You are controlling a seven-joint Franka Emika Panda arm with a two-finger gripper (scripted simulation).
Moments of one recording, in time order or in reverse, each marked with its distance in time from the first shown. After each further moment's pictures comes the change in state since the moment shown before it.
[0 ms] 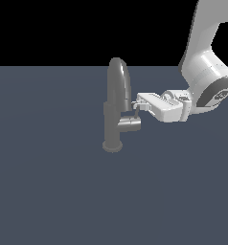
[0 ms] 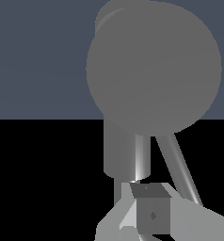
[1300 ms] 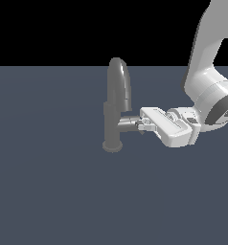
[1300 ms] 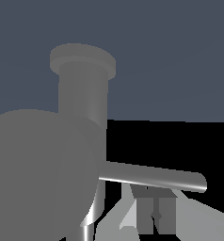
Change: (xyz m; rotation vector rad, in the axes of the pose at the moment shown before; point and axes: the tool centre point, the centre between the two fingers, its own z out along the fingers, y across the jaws) arm 0.046 0.051 0.001 -0.012 -0.001 -0.028
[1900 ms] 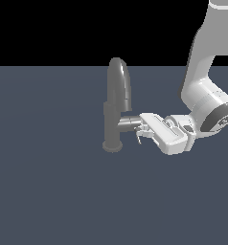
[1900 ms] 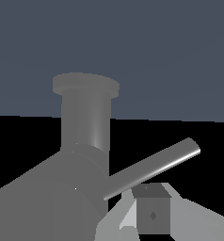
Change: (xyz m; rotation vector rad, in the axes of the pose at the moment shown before) arm 0.027 -0.004 0.000 -0.008 -0.011 -0.002
